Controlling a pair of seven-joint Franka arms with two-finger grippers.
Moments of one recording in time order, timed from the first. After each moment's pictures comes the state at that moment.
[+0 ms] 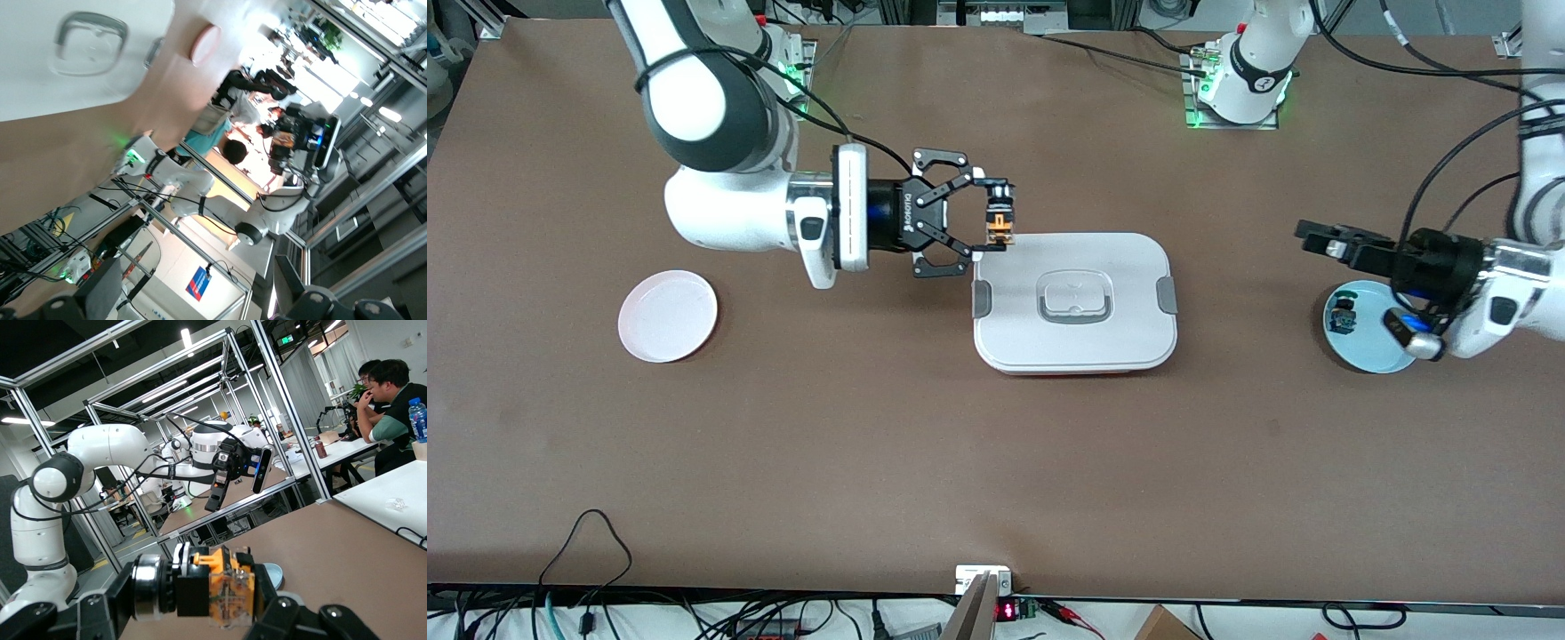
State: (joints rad) left arm 0.17 0.43 -0.01 -1.54 -1.23 1.14 -0.16; right arm 0.52 0.31 0.00 -1.73 1.77 2.05 -1.65
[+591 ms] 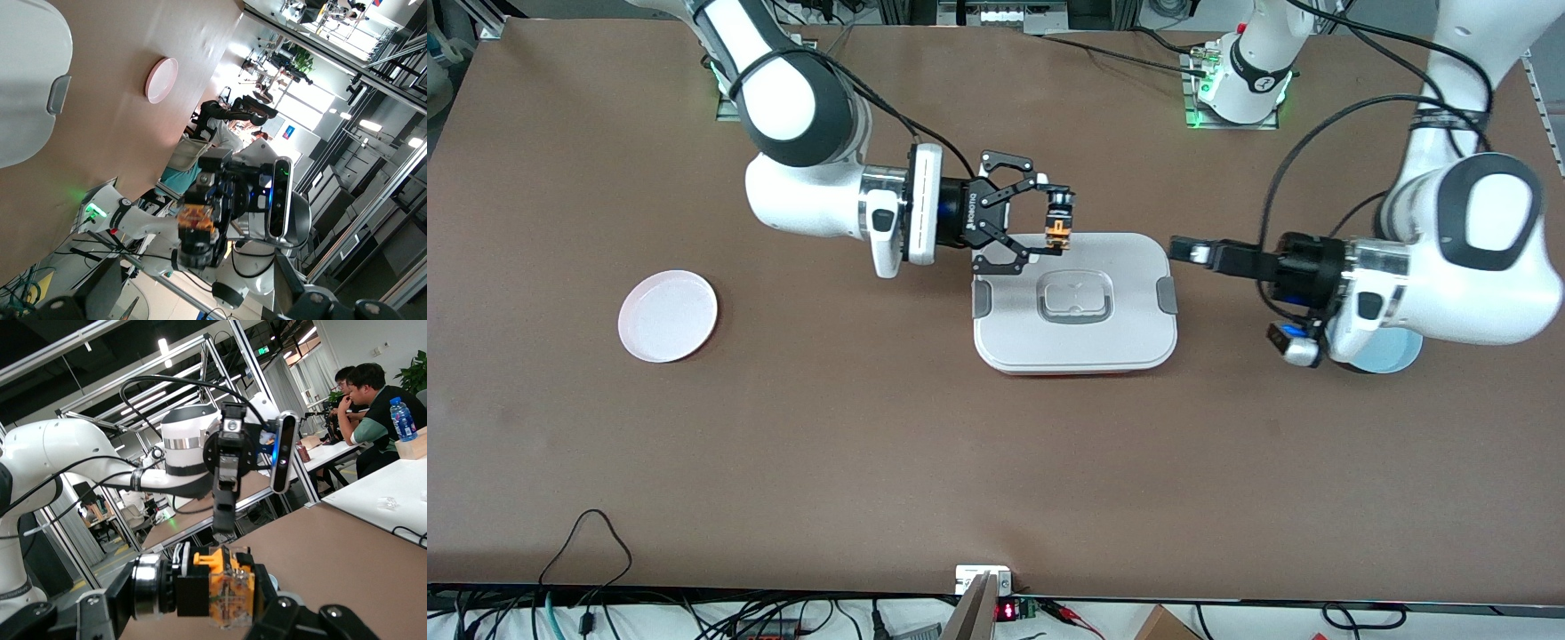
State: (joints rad) left arm 0.10 0.39 -0.27 -1.58 -1.31 1.59 -0.16; right arm 0.66 0.38 0.00 -1.66 1.92 2.23 -1.68
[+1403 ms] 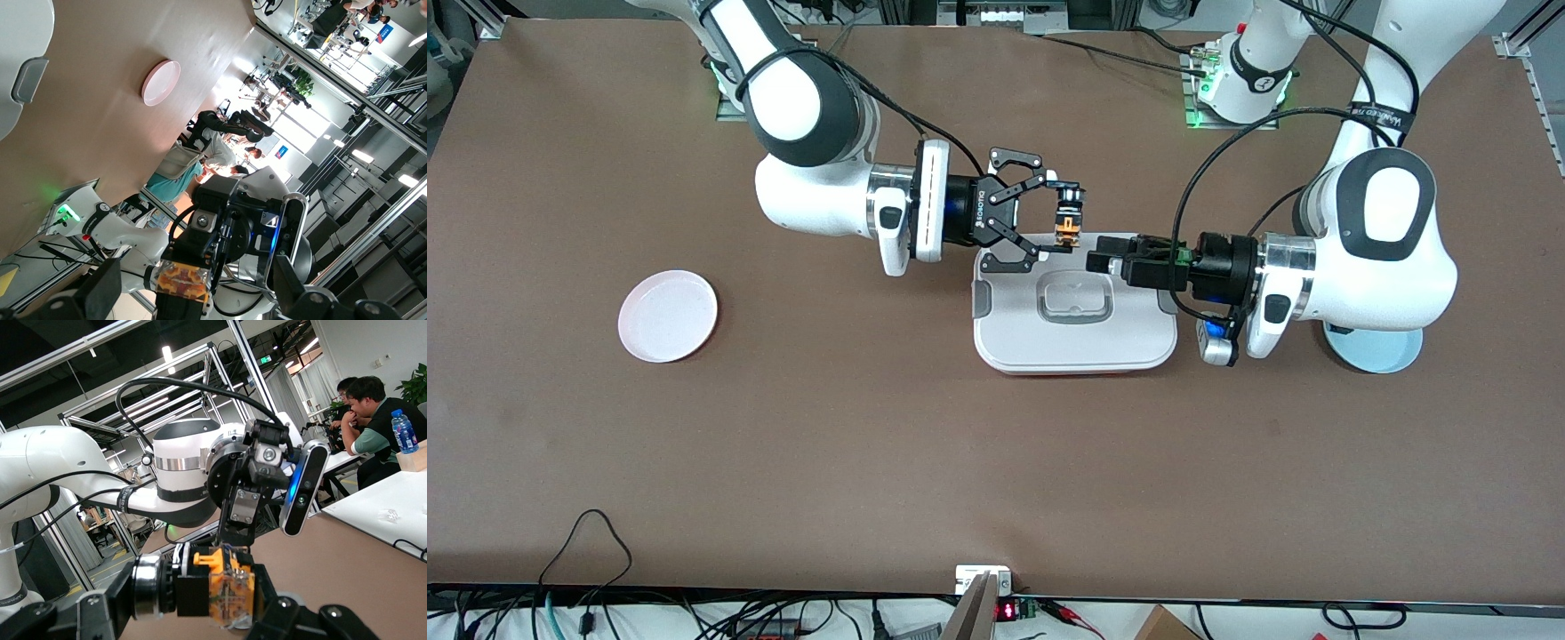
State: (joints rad) left arm 0.00 0.39 -0.28 -1.61 -1.36 1.72 -0.27; right arm 0.66 0.38 -0.01 -1.65 1.93 2.23 -1.71
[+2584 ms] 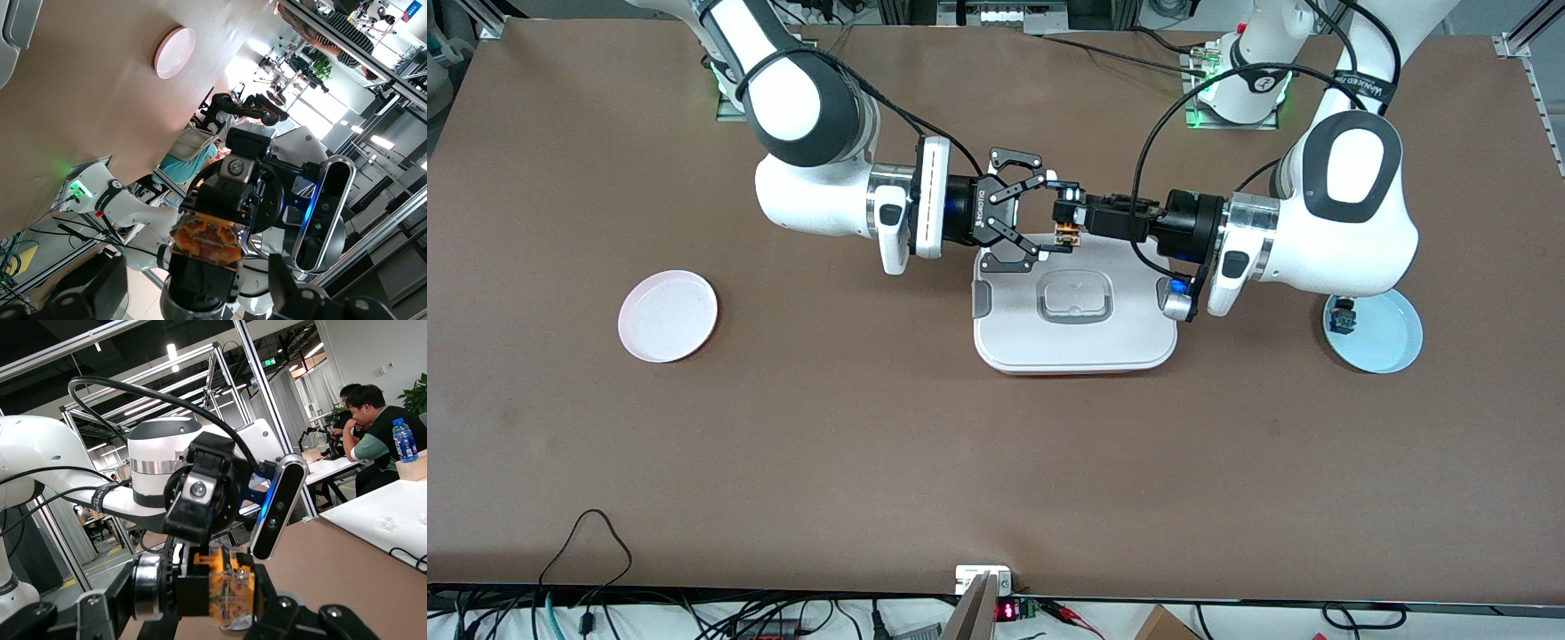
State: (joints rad) left arm 0.00 0.30 -0.33 -1.71 -1.36 1.72 -0.28; right arm 0.66 0.38 -0.01 -1.65 1.93 2.23 -1.75
